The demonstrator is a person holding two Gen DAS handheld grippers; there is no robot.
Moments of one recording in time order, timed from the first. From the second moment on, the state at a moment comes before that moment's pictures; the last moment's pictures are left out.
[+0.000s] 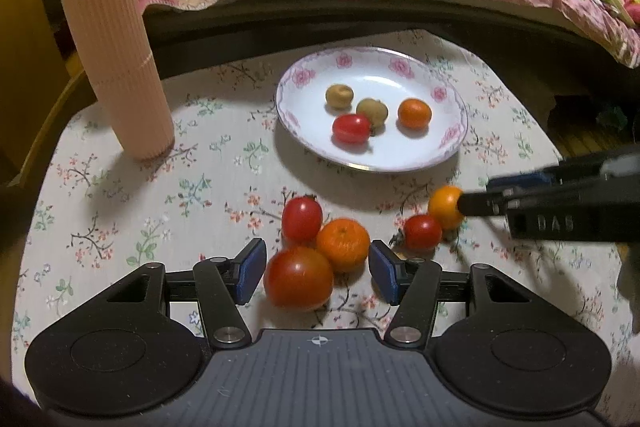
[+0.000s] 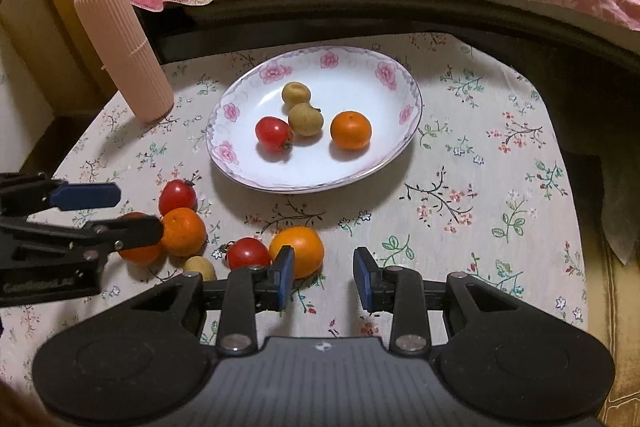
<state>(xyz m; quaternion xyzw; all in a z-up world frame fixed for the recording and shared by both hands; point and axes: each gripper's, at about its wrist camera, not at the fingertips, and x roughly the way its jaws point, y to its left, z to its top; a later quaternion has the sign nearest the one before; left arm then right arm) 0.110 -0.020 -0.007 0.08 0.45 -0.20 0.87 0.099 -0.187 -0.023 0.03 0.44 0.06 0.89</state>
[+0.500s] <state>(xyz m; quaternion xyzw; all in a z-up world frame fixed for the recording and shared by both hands) 0.117 -0.012 -0.038 0.10 0.47 -0.20 0.85 0.111 -0.182 -0.024 0.05 0.44 0.07 0.89</state>
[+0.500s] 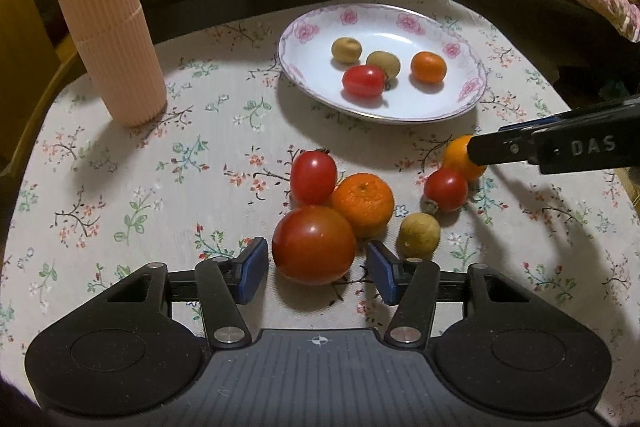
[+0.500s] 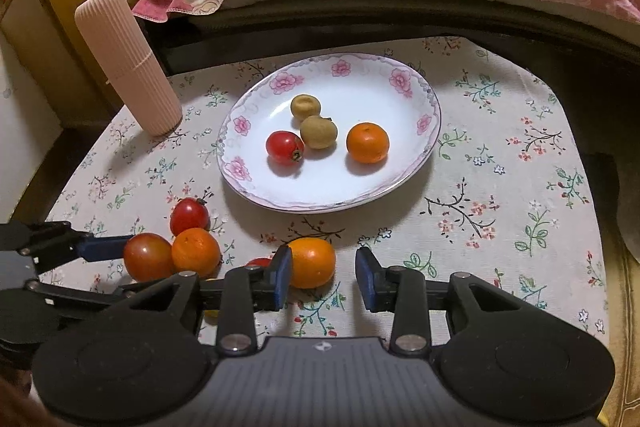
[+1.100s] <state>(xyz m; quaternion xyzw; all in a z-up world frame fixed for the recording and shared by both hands) 0.116 -0.014 -0.039 0.11 0.47 -0.20 0.85 0.118 -0.200 -0.021 0.11 0.45 0.06 0.89</state>
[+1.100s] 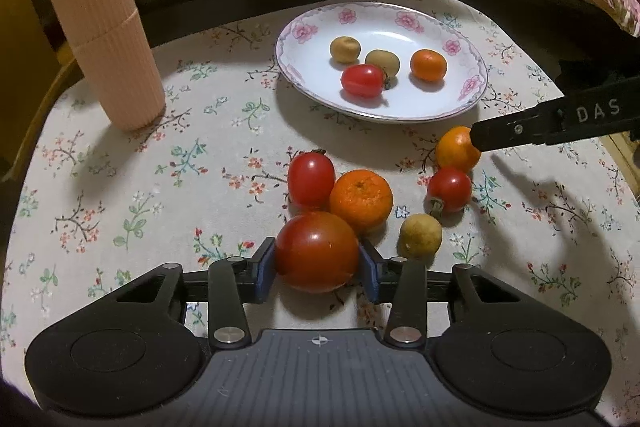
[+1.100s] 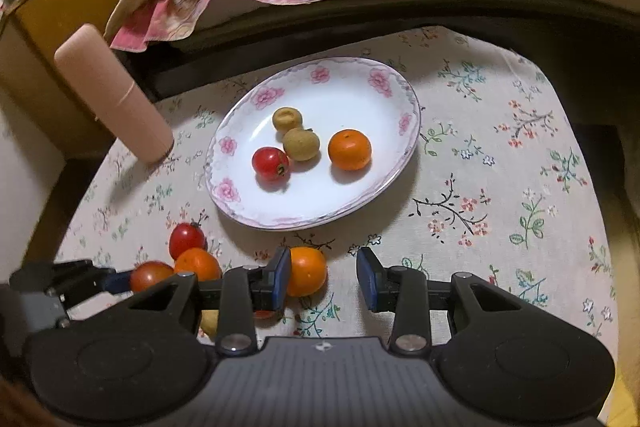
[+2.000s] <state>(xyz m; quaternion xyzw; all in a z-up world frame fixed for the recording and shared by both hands) 0.116 -0.014 -0.041 0.10 0.46 -0.20 0.86 0.126 -0.194 -0.034 0.10 0.47 0.05 0.88</state>
